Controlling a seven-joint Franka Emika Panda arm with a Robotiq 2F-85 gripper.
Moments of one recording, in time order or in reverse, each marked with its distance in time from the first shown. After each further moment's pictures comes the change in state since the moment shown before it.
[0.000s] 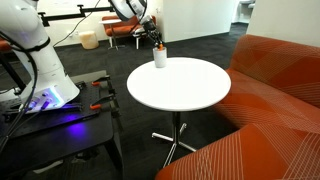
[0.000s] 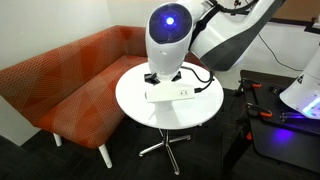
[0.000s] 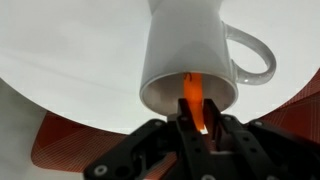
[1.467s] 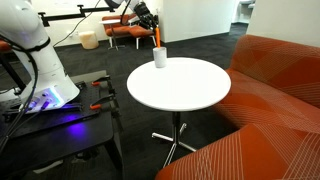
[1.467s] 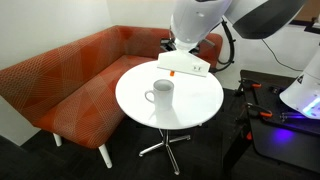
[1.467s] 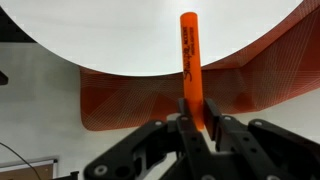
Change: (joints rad) arm 0.008 -0.276 0.019 -0.186 -0.075 -0.210 0.289
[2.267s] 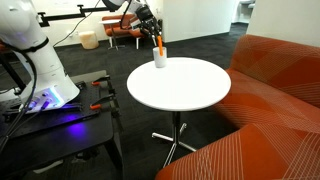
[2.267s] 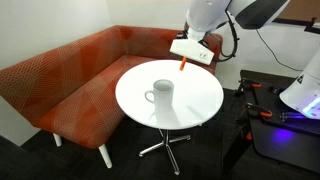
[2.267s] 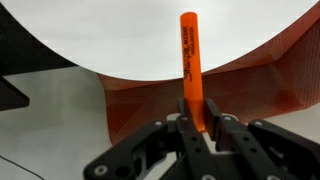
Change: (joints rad) arm -0.190 -0.151 -0.031 -0.232 -0.001 0.216 0.080
